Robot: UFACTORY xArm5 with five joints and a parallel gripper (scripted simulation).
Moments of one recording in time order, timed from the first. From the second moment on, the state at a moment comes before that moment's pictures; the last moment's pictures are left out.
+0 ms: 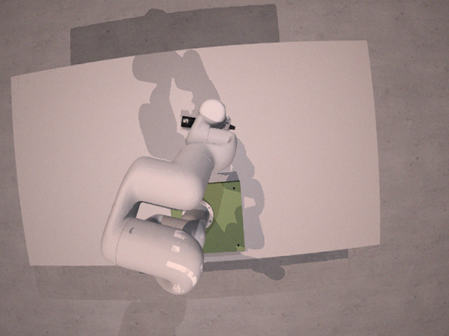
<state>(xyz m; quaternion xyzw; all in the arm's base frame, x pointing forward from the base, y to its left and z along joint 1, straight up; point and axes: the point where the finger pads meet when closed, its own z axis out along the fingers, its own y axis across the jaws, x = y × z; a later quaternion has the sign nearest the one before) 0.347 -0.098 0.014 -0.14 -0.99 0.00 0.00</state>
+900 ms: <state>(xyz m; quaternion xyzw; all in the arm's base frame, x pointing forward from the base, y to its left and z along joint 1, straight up) 0.347 -0.098 0.021 -0.14 -0.99 0.00 0.00</state>
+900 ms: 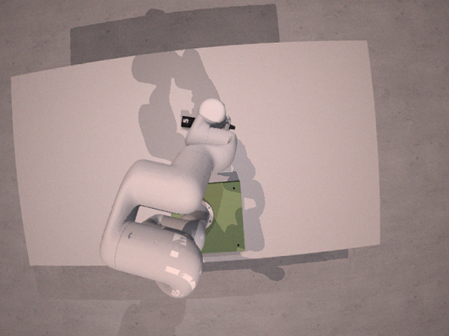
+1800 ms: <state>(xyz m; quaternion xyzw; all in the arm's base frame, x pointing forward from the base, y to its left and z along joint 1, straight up) 0.345 -0.096 0.061 -0.14 -0.99 0.01 -0.05</state>
